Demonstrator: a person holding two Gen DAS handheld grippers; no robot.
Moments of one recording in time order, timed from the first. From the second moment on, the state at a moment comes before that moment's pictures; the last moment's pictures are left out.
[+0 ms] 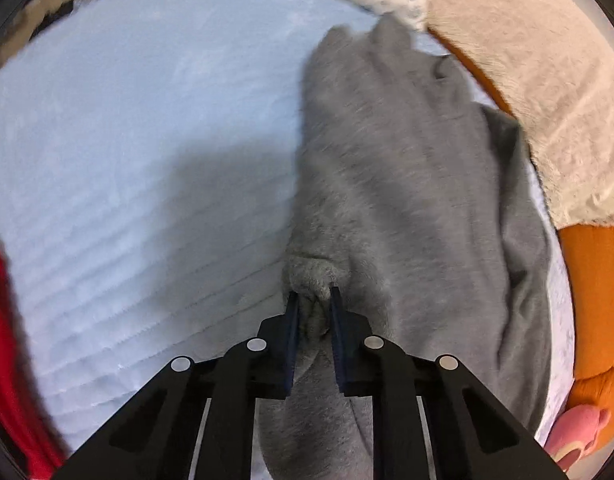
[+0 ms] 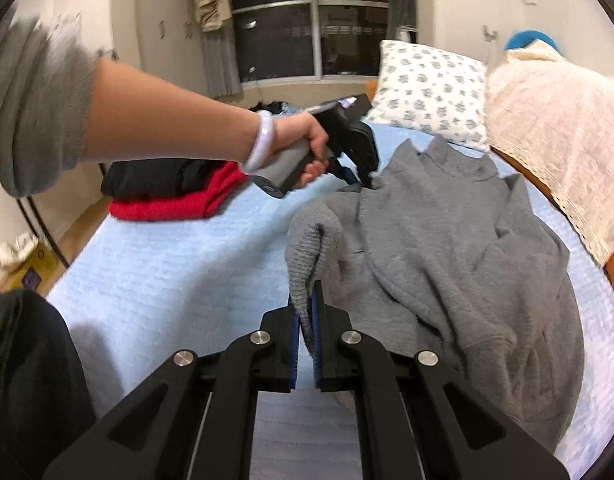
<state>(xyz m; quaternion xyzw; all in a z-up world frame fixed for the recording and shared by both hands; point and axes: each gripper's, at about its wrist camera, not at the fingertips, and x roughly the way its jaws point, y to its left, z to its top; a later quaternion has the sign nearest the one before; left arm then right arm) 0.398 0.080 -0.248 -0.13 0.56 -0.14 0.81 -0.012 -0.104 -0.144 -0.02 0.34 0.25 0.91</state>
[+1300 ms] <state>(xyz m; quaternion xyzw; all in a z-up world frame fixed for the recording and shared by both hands) 0.307 -0.305 -0.182 0.00 0.43 -0.36 0.83 0.012 -0.423 -0.162 0.22 0.42 0.04 0.88</state>
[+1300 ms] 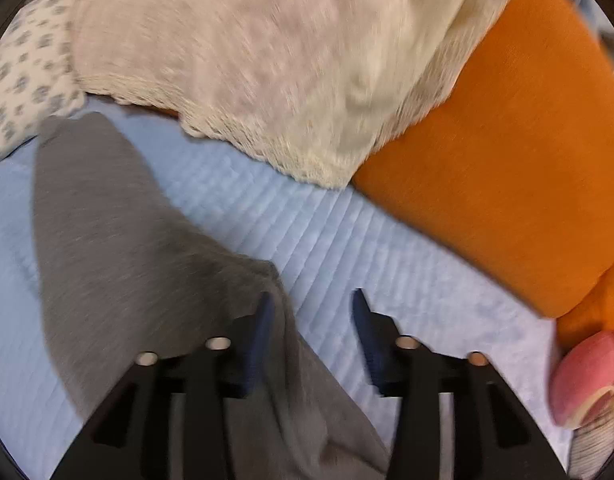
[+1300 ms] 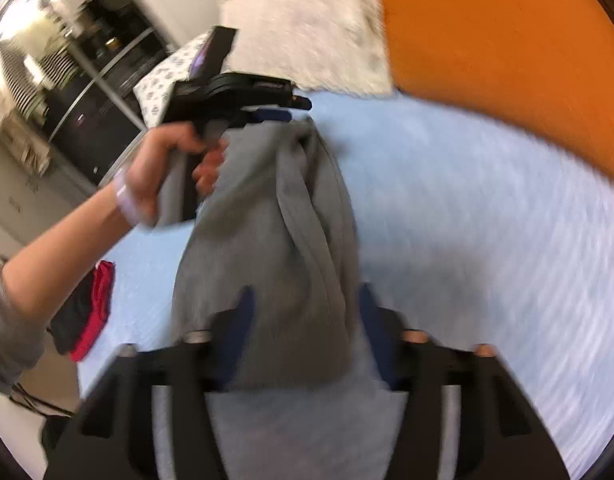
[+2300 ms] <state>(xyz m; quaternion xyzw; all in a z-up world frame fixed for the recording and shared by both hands) 0.148 -0.150 -0.255 0.01 0.40 -0.31 0.86 0.156 -0.435 -0.221 0.17 0.47 0.09 0.86</state>
